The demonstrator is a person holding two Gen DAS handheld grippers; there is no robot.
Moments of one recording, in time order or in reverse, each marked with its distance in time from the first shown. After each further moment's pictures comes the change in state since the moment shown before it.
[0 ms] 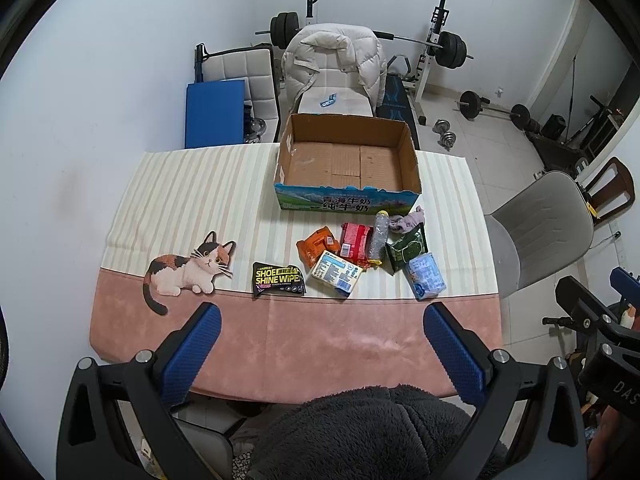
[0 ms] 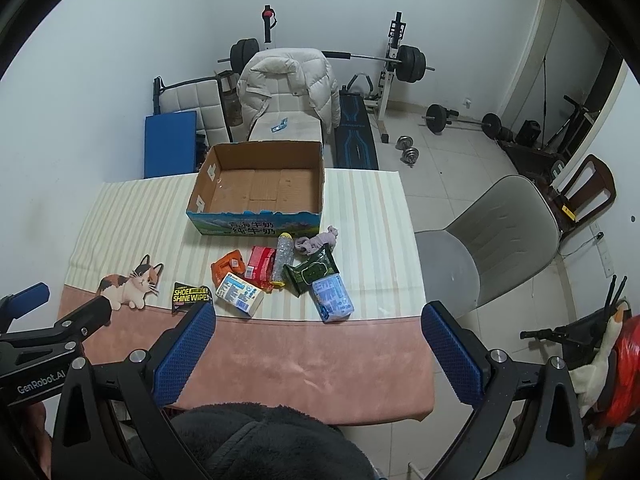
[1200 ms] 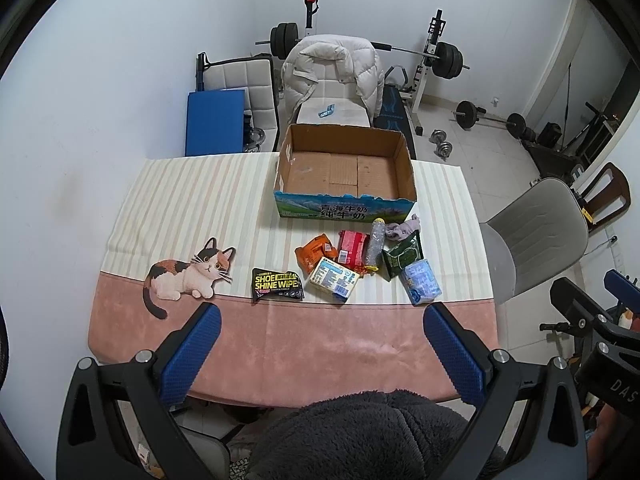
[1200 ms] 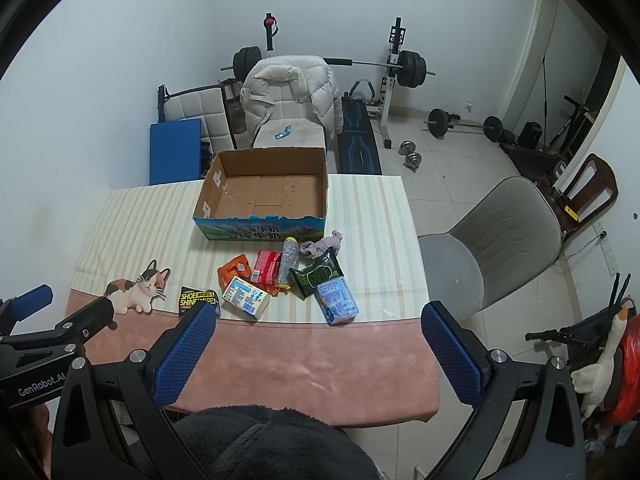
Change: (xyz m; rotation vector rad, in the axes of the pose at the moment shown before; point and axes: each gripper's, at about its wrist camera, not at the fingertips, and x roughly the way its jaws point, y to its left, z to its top) left arm -0.014 -0.001 -0.005 -0.005 -0.045 -0.012; right arm -0.014 0.002 0.002 0.009 -0.021 0.021
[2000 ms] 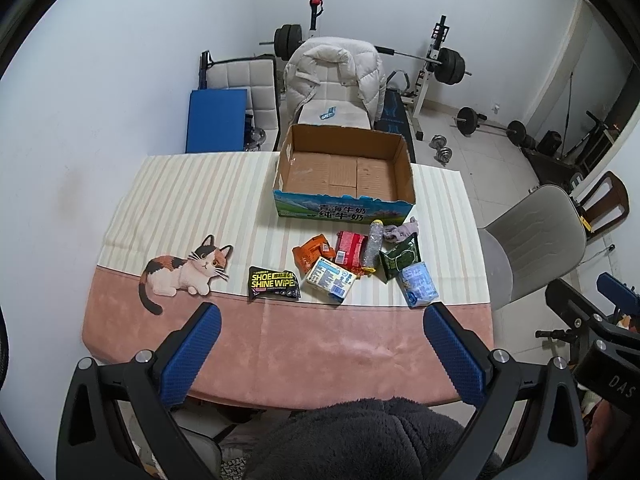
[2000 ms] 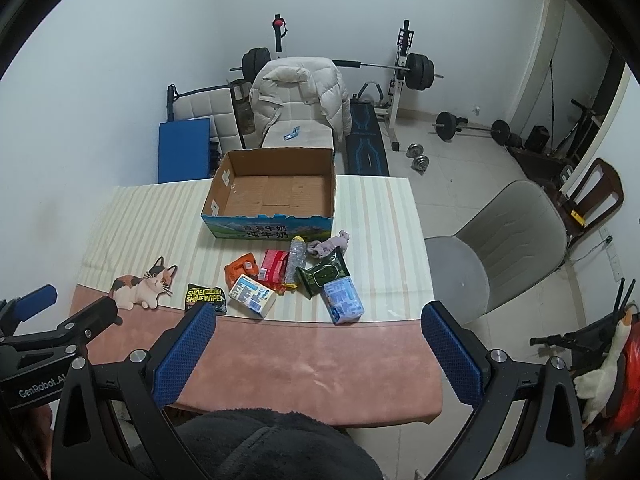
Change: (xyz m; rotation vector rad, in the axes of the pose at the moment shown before) left arm 0.011 0.002 0.000 -0.023 0.004 -0.012; right arm 0.002 -0.008 -0.005 -0.004 -0.005 0.039
